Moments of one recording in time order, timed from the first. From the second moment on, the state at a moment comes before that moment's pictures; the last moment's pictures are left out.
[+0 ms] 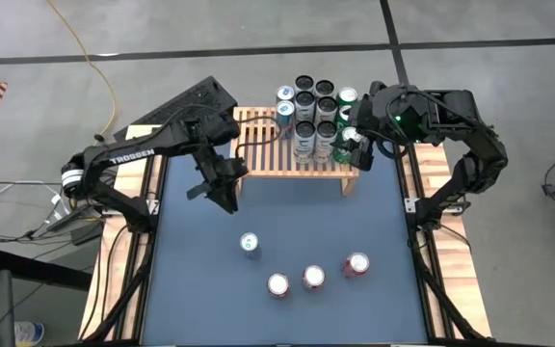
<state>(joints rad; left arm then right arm) 0.40 1.43 1.32 -0.89 1.16 0.27 -0.07 1.57 2.33 -1.46 0.41 -0.09</state>
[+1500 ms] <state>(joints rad) -0.23 0.83 0.40 0.34 0.08 -0.06 -0.09 1.57 2.33 -1.38 0.15 -0.16</state>
